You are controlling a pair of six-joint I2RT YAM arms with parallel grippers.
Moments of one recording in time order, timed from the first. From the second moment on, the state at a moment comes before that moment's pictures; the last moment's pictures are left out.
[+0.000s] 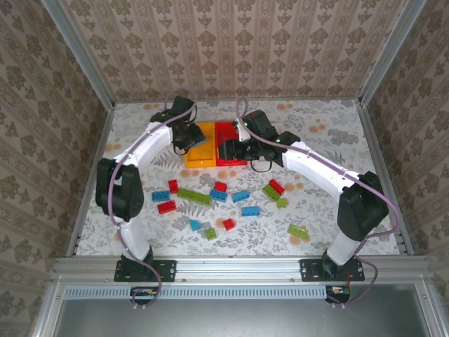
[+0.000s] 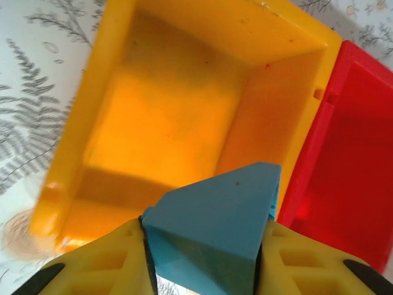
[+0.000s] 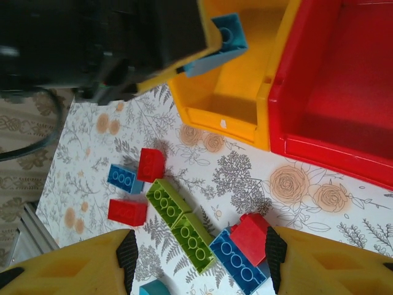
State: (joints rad) left arm -0.41 1.94 1.62 -0.78 0.07 -0.82; right arm 0.59 1.69 1.41 -0.47 -0.31 0.52
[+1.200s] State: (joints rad) left arm -0.70 1.63 1.41 -0.73 0.12 -0.60; right arm 0.47 1.35 0.94 -0.87 -0.08 0.54
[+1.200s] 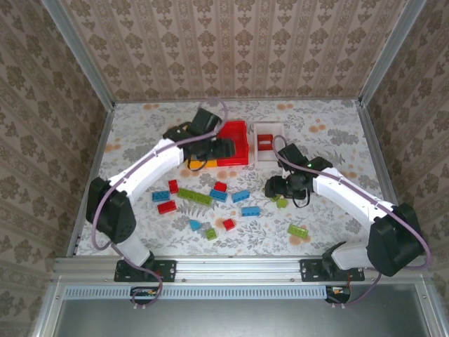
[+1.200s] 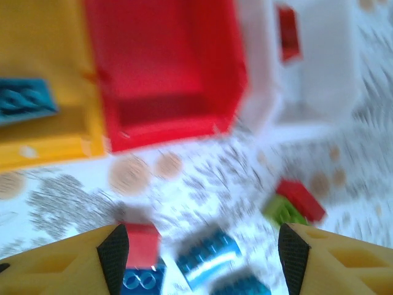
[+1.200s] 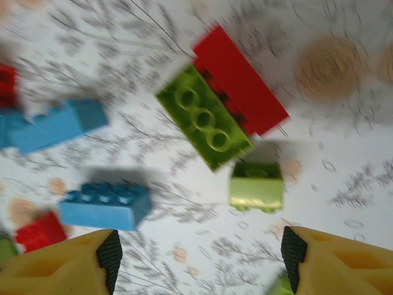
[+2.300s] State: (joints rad) left arm -0.87 1.45 1.16 -0.58 0.24 -0.49; right arm 0.68 1.60 0.84 -1.24 0.10 0.78
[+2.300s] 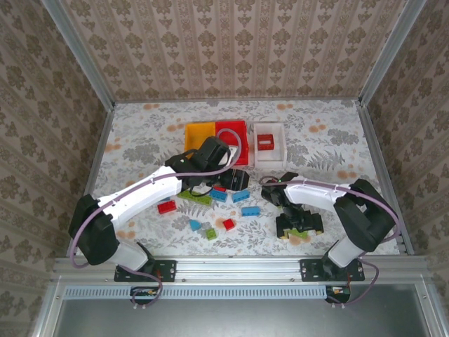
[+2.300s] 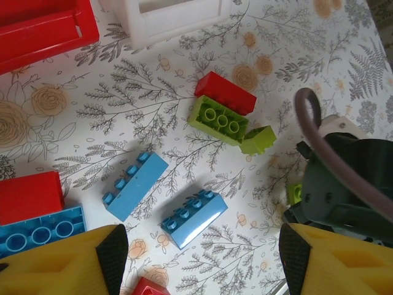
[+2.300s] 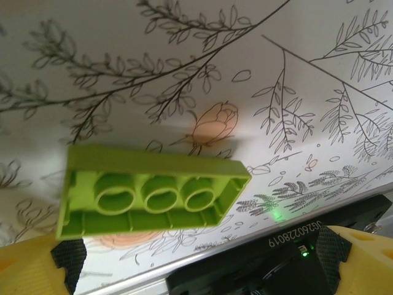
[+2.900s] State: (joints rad) left arm -0.82 1.36 1.11 -0.52 0.26 -0.52; right arm 0.40 1.63 0.85 -1.14 -0.01 0.80
